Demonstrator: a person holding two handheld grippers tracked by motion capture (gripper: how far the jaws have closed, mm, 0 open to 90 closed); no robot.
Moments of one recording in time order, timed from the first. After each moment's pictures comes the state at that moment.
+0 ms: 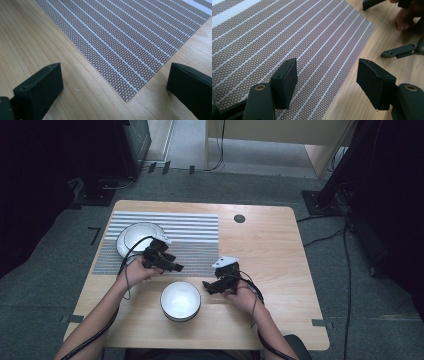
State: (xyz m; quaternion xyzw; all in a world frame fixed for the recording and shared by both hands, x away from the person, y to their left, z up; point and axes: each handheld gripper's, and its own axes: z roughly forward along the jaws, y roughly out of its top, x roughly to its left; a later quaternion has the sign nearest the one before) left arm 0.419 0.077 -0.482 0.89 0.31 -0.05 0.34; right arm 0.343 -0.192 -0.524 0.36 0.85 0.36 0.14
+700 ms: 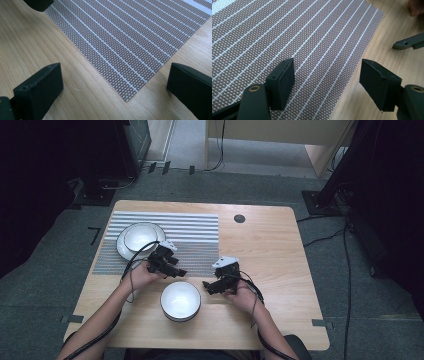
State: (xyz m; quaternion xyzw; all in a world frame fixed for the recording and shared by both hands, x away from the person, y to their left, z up) left arm 0.411 0.066 -0.497 0.90 0.28 -0.02 0.33; right arm 0.343 -0.192 -0.524 0.36 0.85 0.36 0.14
